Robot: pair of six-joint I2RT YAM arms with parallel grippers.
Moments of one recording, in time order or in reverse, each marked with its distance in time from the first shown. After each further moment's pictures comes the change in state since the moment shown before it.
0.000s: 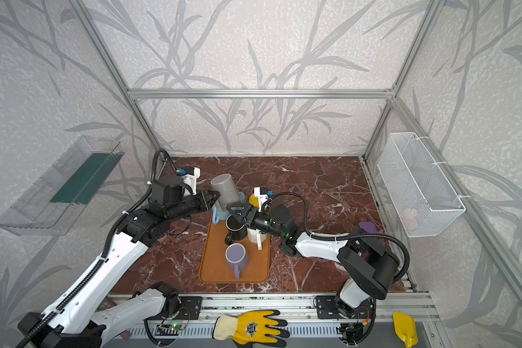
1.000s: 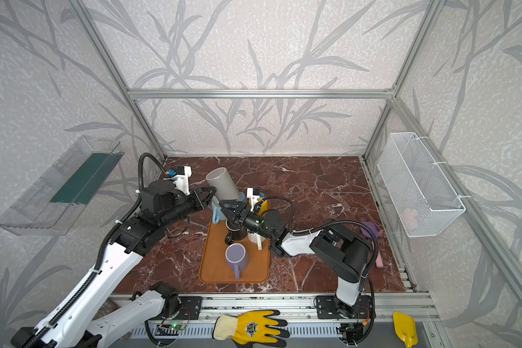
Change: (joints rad) left arm 0.003 -0.096 -0.067 0.134 -0.033 -0.077; right arm 0.050 0.201 0.094 0.312 0.072 0.203
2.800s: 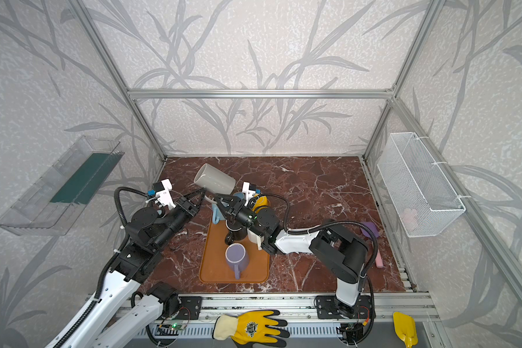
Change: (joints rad) left arm 0.006 -0.256 -0.337 0.405 -0.073 -0.314; right arm 0.032 0.012 0.105 -0.030 0.140 0.060
